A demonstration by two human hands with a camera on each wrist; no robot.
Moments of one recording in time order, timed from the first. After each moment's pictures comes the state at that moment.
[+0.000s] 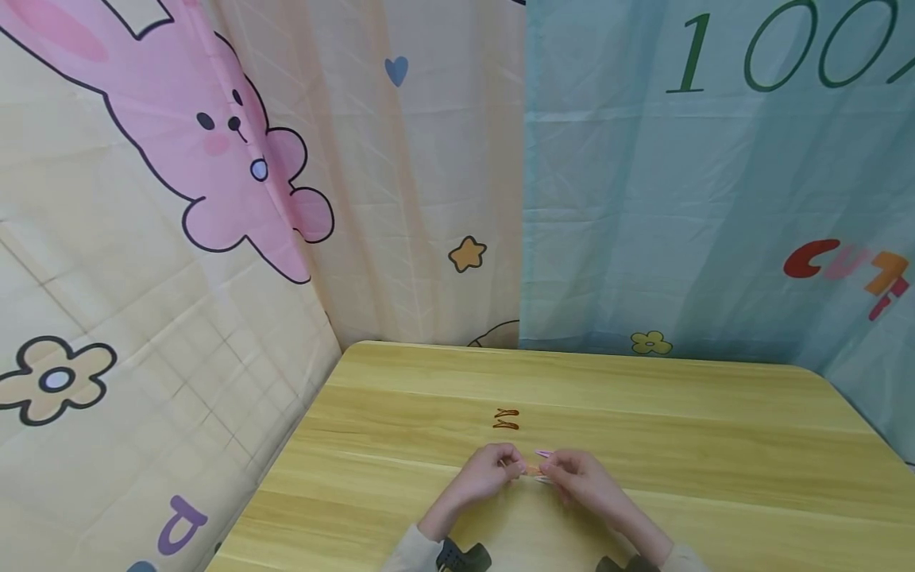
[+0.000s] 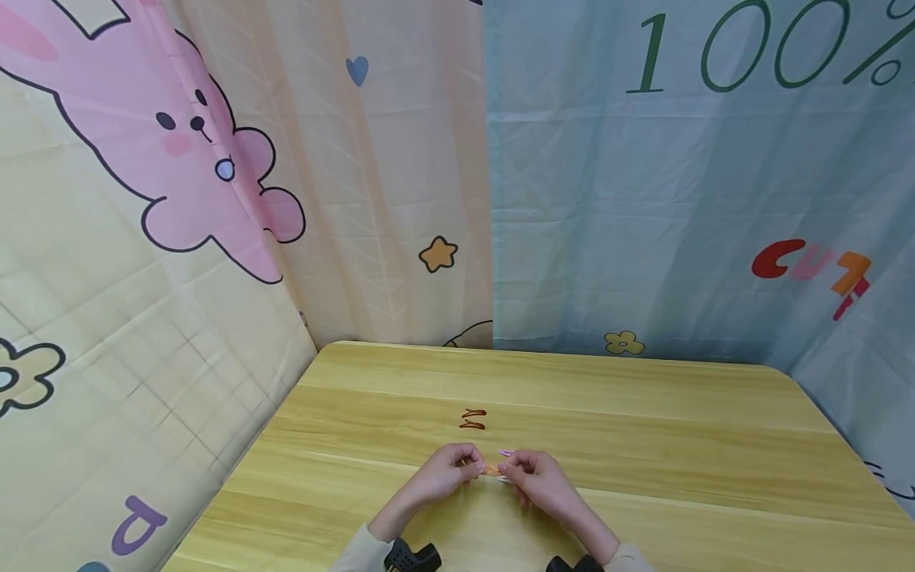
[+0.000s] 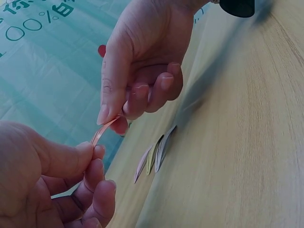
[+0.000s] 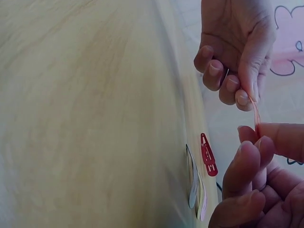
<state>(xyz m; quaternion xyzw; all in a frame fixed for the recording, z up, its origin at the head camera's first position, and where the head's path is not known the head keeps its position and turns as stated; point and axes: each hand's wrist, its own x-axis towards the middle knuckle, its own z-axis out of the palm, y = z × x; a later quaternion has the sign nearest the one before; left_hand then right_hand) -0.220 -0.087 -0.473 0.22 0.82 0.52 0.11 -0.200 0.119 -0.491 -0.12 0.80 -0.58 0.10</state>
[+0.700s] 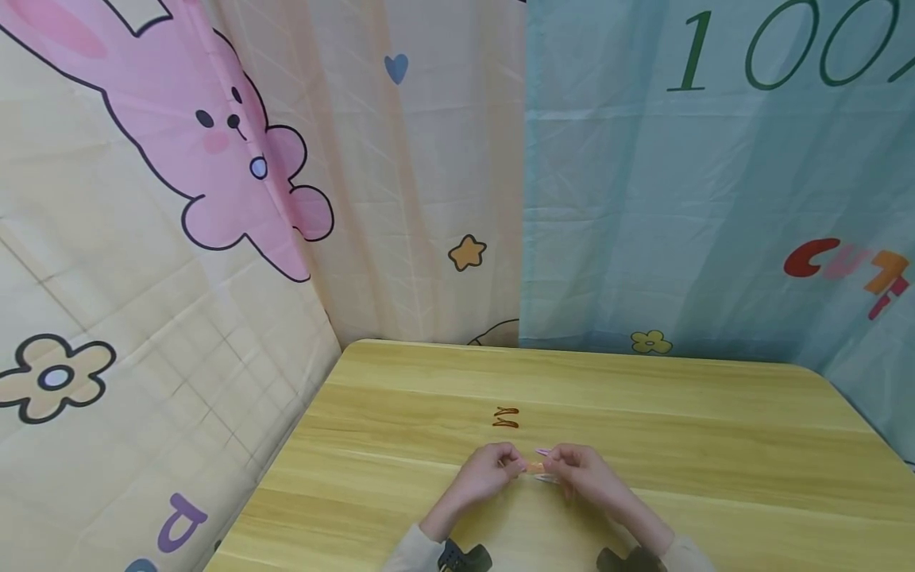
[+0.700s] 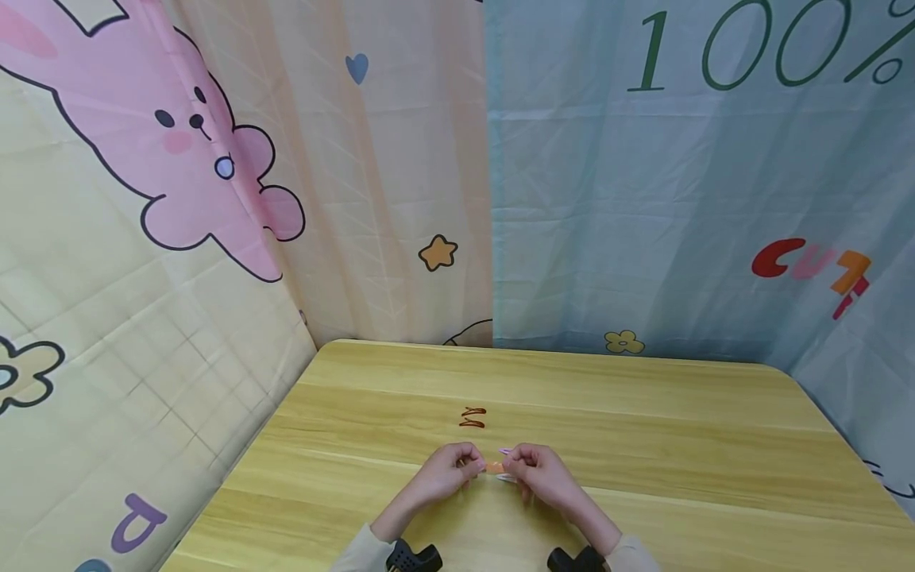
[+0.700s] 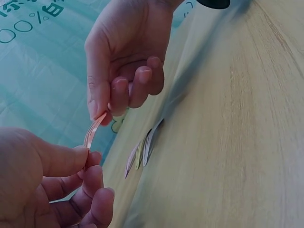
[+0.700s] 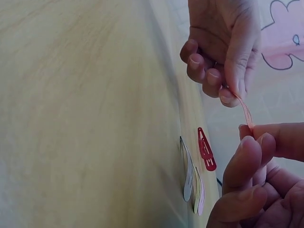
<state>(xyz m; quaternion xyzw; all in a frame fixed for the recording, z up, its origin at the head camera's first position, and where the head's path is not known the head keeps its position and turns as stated) -0.223 -0.085 -0.482 0.21 0.84 0.49 0.09 -0.207 0.125 -0.490 -0.12 0.79 -0.59 0.12</state>
